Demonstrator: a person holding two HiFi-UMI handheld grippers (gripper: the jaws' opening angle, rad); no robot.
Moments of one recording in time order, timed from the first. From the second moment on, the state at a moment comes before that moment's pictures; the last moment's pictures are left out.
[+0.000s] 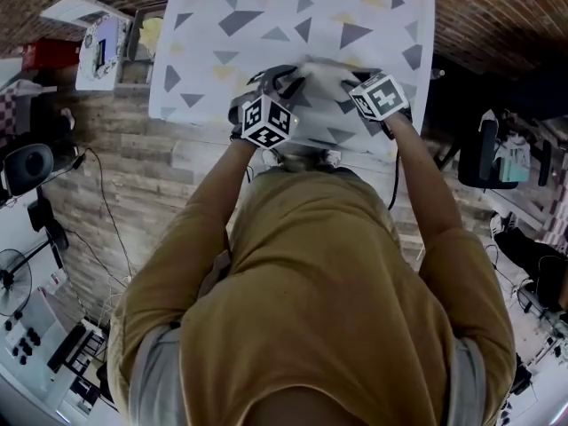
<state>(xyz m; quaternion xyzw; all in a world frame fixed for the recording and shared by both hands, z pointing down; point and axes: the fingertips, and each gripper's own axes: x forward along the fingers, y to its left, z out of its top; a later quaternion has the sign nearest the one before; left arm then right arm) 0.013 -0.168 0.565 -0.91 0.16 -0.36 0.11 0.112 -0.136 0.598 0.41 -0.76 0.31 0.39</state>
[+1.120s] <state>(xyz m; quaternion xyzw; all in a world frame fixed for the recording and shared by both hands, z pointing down) 0.019 -0.089 0.539 -0.92 0.16 -0.33 0.12 0.103 -0.119 0.601 0.38 -0.78 0.28 0.42</state>
